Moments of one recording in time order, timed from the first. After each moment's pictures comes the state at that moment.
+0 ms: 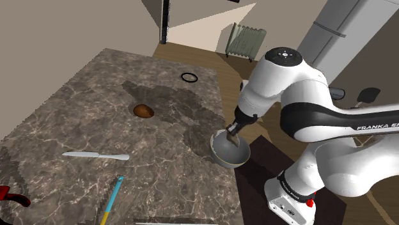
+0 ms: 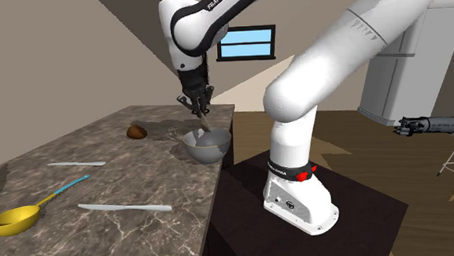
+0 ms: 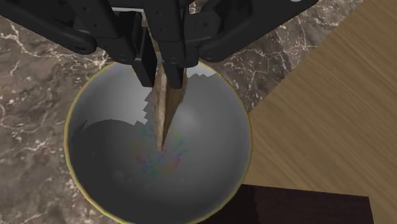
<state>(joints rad) 0.41 -0.74 0.20 -2.80 -0.12 2.05 0.62</state>
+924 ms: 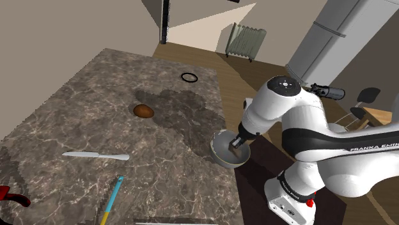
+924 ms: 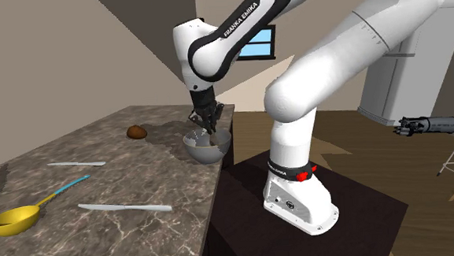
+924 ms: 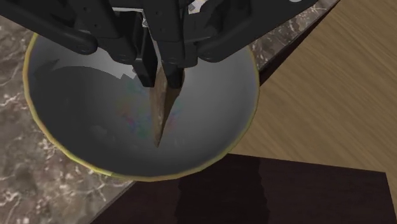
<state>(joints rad) 0.43 -0.79 0.21 -2.99 -0.11 2.18 0.64</state>
